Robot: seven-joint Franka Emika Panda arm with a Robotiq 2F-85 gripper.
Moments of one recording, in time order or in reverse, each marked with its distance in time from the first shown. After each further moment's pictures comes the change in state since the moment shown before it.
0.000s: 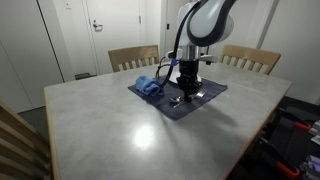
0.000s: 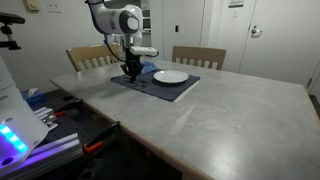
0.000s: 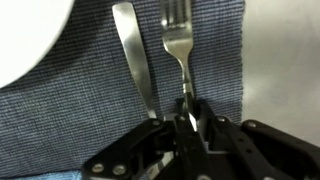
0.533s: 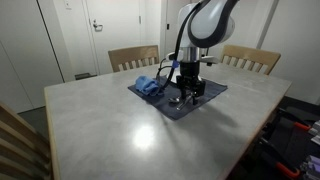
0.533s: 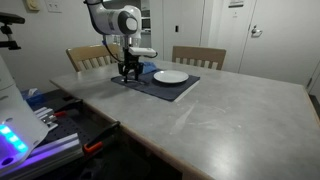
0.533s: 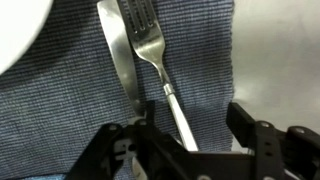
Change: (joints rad) arm 0.008 -0.002 0.000 -0.014 0.000 -0.002 -0.001
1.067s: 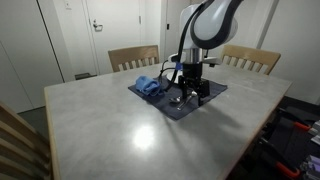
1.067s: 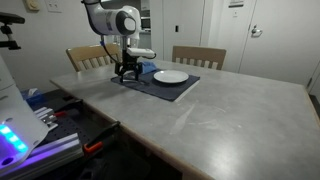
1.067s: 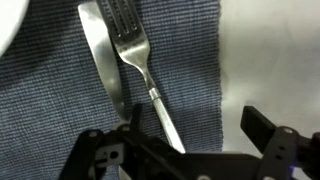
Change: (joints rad) arm 0.007 -0.012 -0.004 -0.032 0.001 0.000 -0.002
